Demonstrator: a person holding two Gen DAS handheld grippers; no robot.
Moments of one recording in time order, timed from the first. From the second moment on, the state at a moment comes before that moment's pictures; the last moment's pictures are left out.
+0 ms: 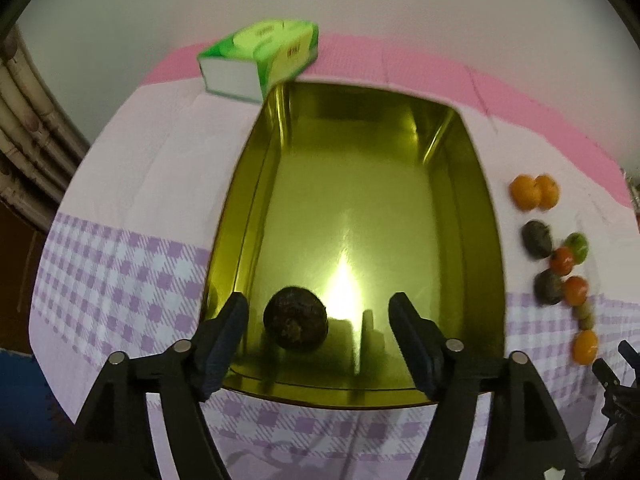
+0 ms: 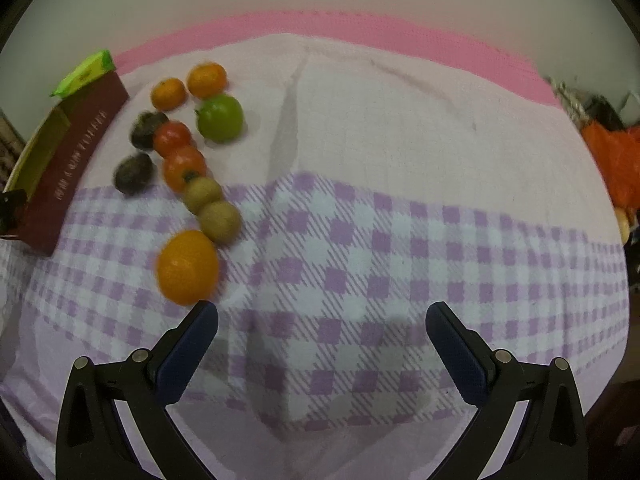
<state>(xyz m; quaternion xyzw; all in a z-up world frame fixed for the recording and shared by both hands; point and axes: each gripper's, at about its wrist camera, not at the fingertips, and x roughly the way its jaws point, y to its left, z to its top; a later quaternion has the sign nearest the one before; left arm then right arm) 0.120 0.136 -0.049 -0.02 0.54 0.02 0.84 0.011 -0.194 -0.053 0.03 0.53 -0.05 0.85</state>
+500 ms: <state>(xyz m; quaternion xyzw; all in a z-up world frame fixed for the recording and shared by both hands) 0.084 0.175 -0.007 -0.04 0.48 0.09 0.87 0.003 -0.148 -0.038 0.01 0.53 0.02 0.85</state>
